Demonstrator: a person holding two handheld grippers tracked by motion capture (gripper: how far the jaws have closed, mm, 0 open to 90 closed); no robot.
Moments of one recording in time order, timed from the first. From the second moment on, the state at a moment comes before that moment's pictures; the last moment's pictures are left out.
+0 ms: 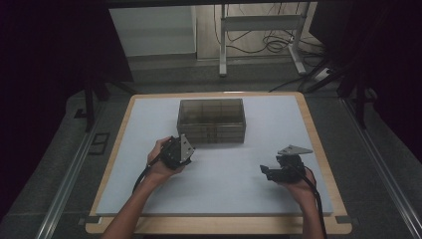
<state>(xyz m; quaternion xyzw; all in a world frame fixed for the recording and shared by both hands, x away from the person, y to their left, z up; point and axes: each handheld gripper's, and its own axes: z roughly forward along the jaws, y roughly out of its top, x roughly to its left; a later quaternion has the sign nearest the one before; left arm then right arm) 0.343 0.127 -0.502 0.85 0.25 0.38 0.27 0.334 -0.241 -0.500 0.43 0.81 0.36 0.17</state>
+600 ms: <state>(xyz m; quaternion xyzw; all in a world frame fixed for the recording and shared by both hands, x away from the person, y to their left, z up) 0.344 0.114 -0.510 0.85 0.22 0.40 0.26 0.334 -0.241 -0.500 0.43 0.81 0.36 0.17</state>
